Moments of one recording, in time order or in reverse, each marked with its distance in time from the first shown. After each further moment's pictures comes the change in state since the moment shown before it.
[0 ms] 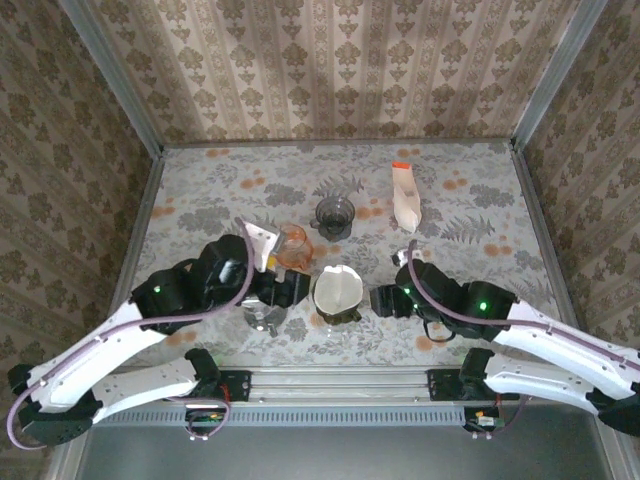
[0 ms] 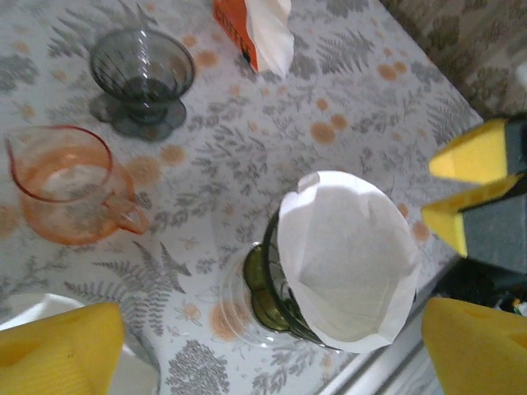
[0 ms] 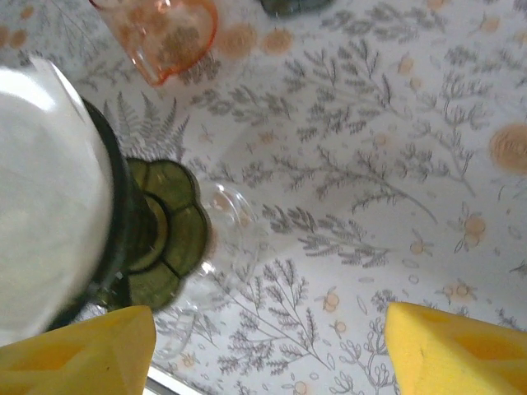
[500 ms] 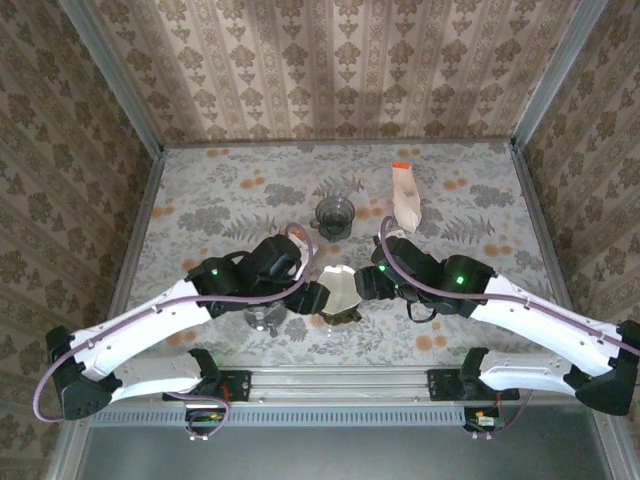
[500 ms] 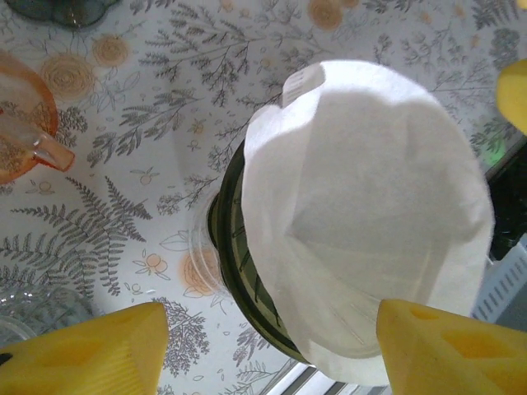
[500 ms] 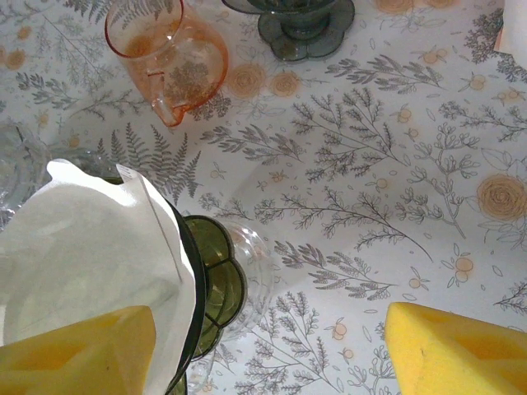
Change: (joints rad) left arm -0.026 0.244 -0.039 0.023 0.138 -0.001; right arm -0.006 0.241 0.293 -0.103 0.053 -0.025
